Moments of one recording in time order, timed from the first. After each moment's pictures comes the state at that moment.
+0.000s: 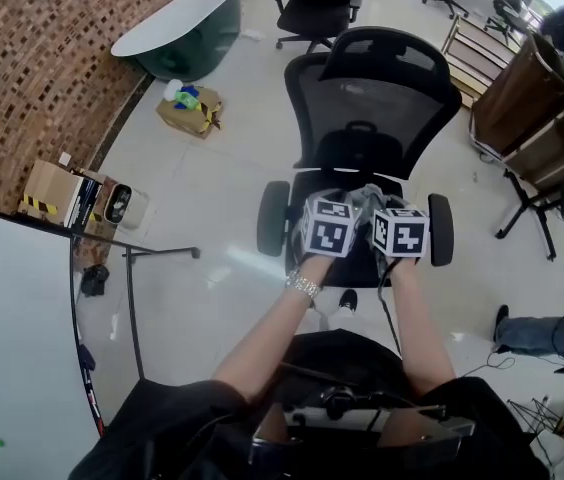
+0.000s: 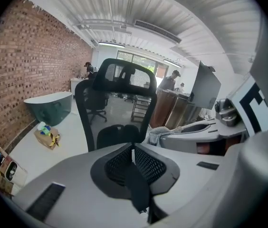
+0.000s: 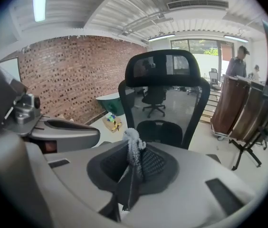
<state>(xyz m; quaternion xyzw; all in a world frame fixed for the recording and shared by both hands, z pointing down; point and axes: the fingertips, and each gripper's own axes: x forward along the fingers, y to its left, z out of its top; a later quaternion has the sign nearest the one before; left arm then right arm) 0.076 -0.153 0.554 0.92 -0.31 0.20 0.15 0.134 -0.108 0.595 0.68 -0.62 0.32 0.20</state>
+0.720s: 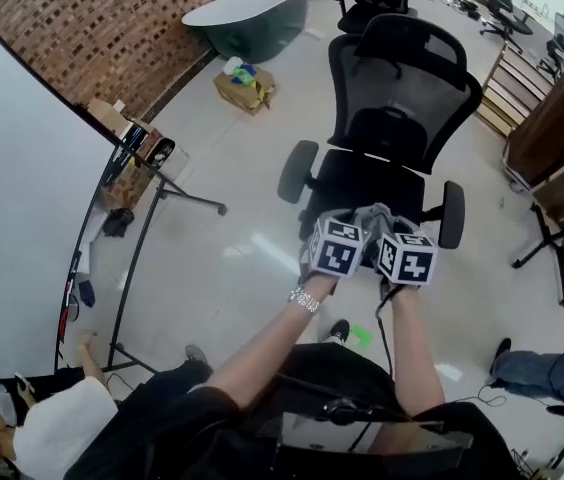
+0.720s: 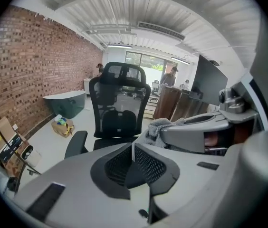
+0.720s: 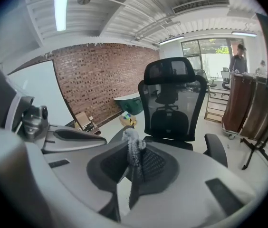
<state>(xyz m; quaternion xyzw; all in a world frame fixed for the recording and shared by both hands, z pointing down) 0.029 0.021 0.564 0.89 -0.37 0.22 0.15 0.085 0.054 0.588 0.63 -0.69 0.31 0.18</state>
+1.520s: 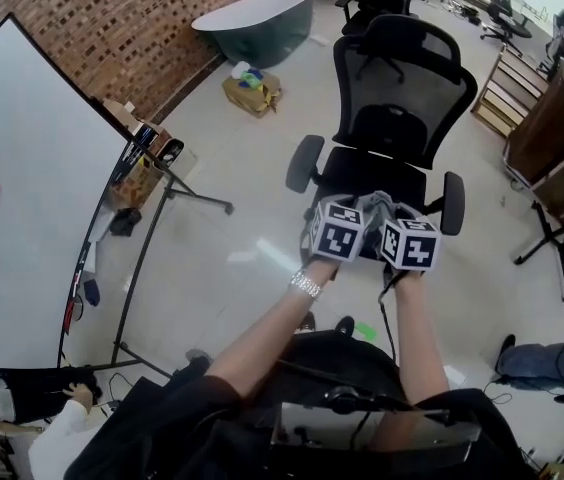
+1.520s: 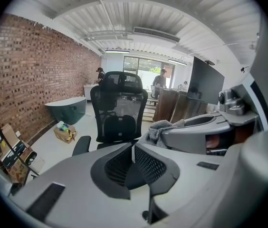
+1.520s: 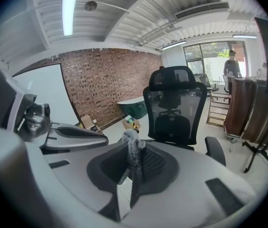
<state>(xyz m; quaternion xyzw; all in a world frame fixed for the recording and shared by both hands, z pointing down) 0.008 0.040 0.534 0.89 -0.38 0.21 0.12 0.062 0.074 0.562 0.63 -0.71 0.29 0.16</state>
